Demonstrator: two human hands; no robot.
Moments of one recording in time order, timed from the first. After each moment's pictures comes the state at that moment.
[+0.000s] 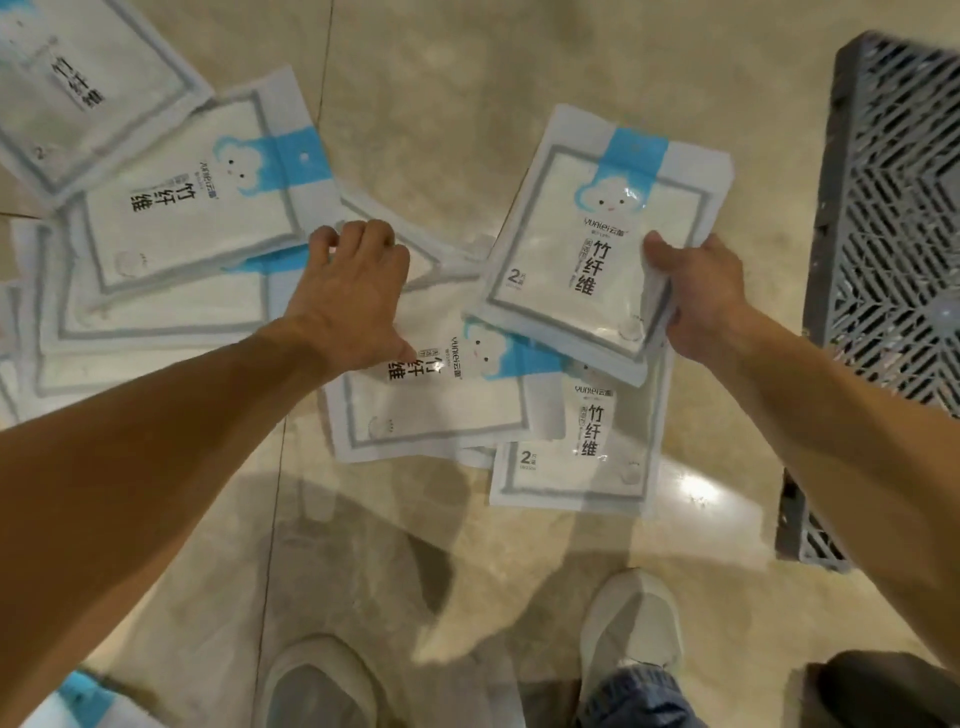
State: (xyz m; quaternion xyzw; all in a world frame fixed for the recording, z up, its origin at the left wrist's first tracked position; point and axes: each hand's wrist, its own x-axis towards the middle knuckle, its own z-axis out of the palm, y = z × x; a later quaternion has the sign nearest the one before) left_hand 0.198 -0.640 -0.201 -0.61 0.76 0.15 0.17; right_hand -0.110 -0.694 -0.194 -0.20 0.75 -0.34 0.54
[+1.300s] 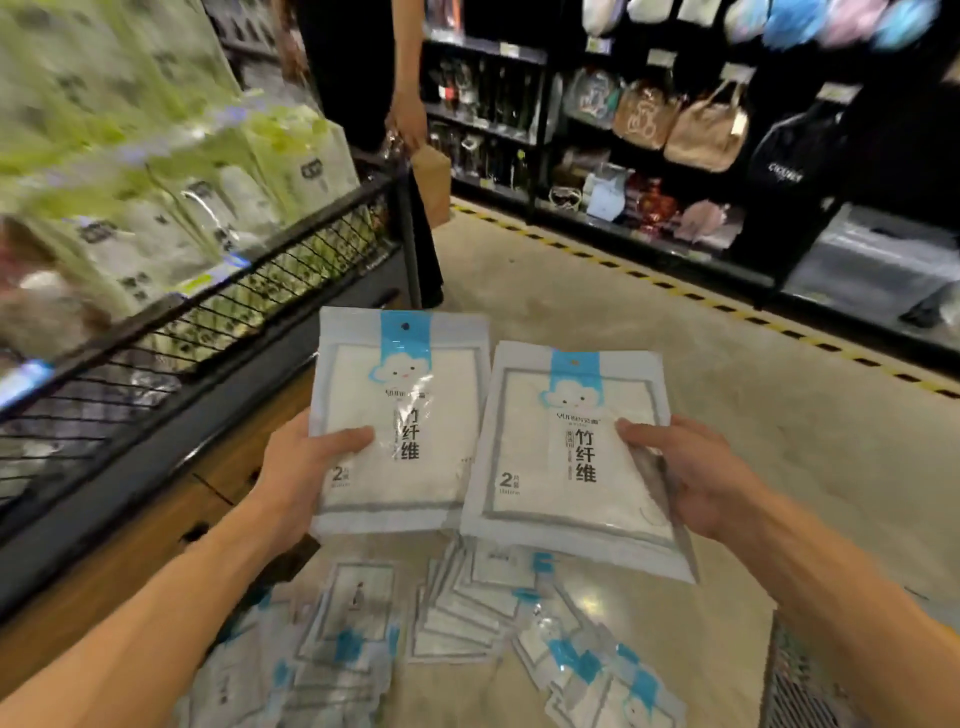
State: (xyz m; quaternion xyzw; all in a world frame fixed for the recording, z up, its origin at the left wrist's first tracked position) left_hand 0.463 -0.473 0.562 -0.69 0.11 0.39 -0.60; right_hand 0.182 -0.660 0.596 -0.40 0.54 -0.23 0.70
